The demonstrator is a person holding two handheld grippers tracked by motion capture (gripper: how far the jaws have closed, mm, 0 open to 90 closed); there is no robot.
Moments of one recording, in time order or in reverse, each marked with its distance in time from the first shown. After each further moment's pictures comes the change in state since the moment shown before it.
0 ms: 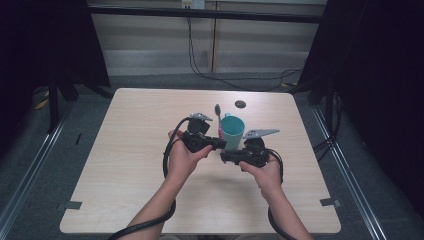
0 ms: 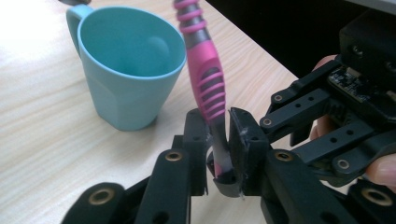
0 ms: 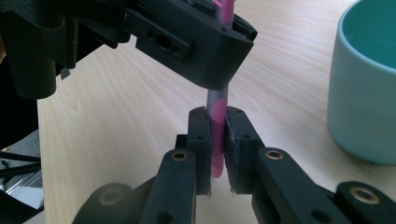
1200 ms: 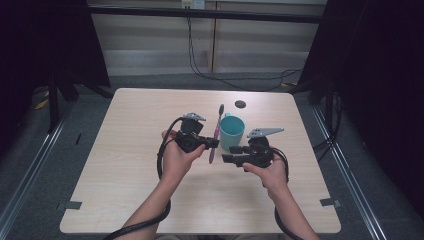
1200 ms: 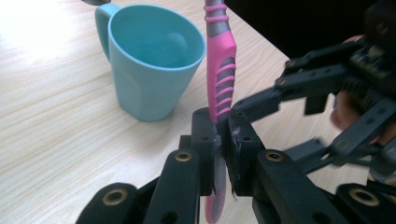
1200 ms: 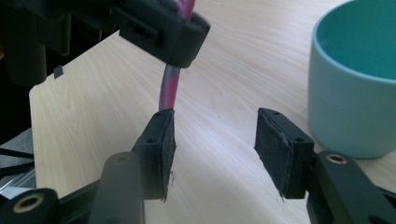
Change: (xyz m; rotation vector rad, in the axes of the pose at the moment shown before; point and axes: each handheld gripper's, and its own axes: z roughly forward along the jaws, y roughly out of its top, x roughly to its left) left arm 0.008 -0.006 -0.014 0.000 0.051 0.017; right arm -0.004 0.003 -0.014 -0.005 -0.034 -0.010
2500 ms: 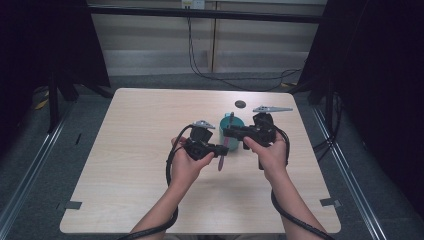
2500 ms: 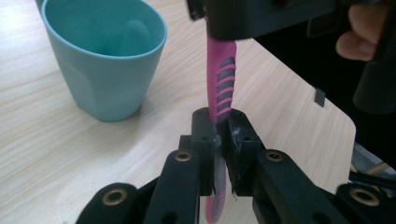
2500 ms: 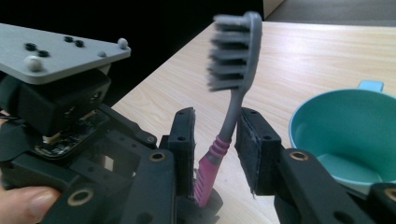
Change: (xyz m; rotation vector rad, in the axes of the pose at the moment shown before) left arm -0.020 -0.009 0.021 -0.006 -0.072 0.016; right arm -0.001 0.055 -0.014 -0.130 0.002 0.122
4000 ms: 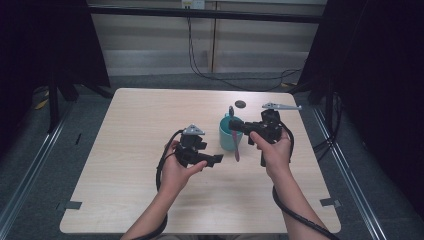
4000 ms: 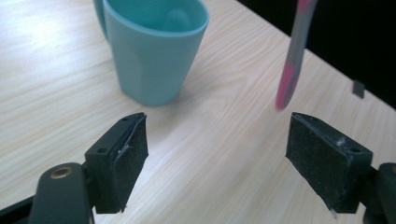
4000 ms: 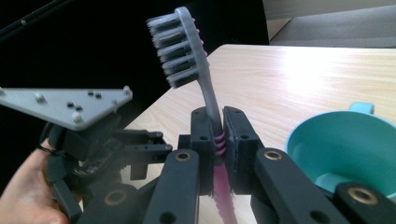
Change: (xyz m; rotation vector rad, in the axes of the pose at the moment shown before) left arm 0.019 -0.032 -0.013 -0.023 0.120 0.043; right arm -0.008 0.006 -0.015 -0.104 0.040 0.028
